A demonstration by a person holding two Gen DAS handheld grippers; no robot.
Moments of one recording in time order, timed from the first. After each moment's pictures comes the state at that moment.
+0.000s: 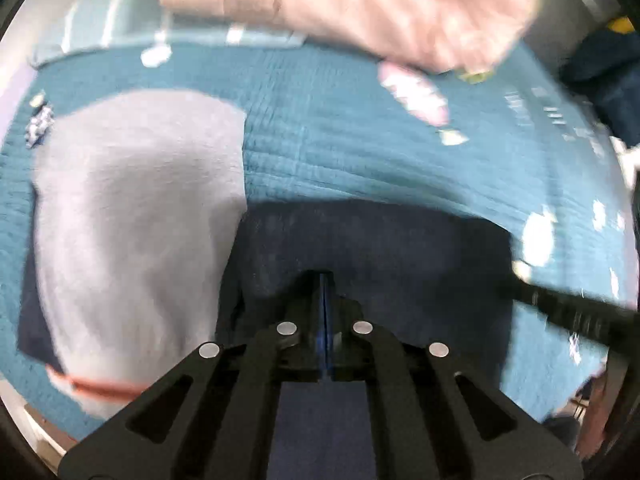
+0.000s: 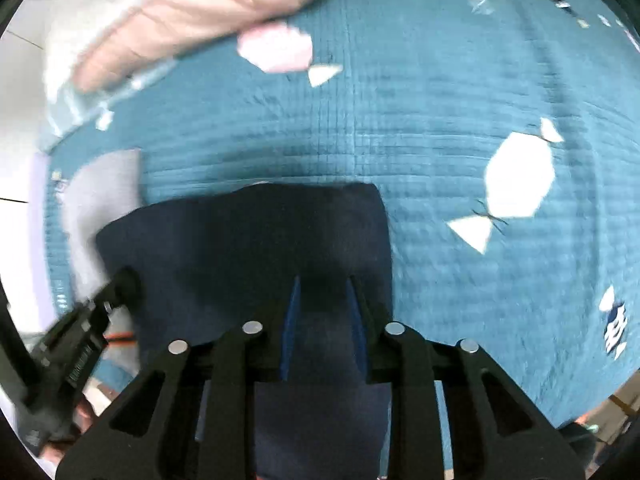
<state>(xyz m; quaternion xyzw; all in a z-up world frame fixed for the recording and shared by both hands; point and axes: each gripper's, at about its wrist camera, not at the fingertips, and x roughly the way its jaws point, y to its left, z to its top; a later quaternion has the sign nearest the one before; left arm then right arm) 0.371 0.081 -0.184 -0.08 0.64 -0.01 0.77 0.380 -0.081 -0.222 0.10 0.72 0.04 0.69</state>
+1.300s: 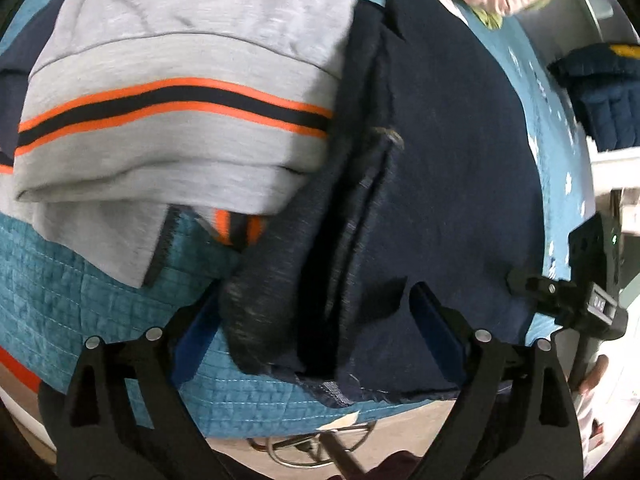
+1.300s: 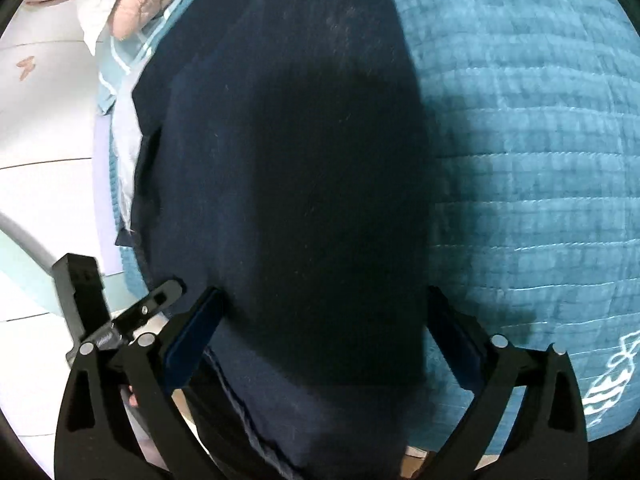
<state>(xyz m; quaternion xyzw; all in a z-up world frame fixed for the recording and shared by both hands) 0.207 0.155 -0.233 -0.19 0.68 -0.07 0.71 0.221 -0.115 -0.251 0.26 0.71 0.16 0.63</state>
